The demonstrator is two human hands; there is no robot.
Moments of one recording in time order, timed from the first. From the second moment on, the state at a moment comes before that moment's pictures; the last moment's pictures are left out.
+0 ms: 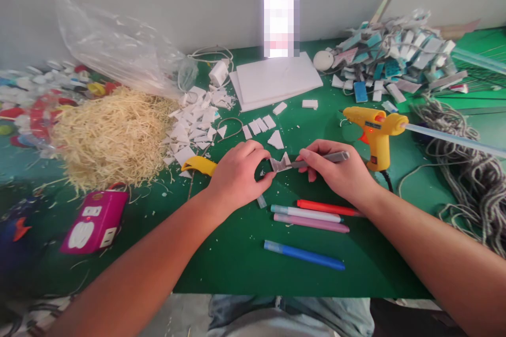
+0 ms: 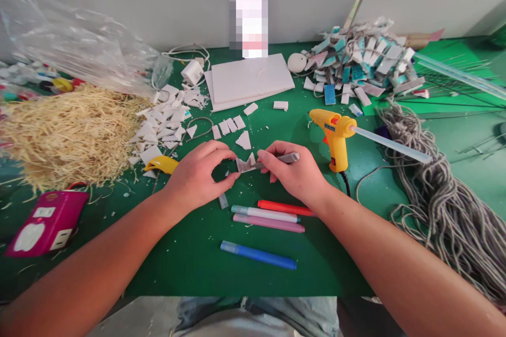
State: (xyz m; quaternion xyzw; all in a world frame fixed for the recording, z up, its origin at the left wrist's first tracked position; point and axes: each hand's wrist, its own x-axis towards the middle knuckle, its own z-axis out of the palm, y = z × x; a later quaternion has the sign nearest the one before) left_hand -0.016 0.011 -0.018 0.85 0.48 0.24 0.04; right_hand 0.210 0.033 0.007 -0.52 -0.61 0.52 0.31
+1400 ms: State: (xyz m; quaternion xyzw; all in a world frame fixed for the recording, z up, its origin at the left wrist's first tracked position) left_hand -0.016 0.010 -0.016 0.85 0.47 0.24 0.04; right_hand 0.210 0.035 0.009 -0.54 -0.59 0.52 0.30
